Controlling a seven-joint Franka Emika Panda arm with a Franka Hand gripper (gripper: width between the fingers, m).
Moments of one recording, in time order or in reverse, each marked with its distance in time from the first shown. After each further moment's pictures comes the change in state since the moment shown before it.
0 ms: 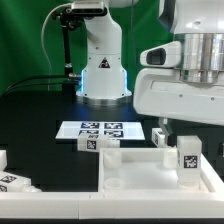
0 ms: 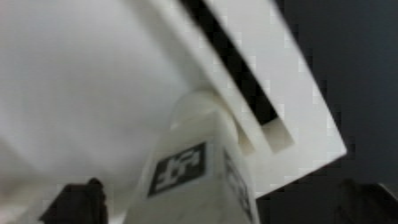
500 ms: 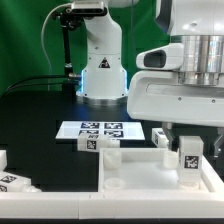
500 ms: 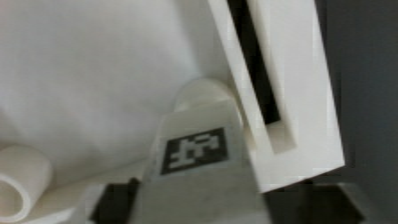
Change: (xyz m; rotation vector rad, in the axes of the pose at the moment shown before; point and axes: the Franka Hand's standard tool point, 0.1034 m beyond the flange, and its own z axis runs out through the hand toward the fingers) arm 0.002 0.000 0.002 0.004 -0.002 0.030
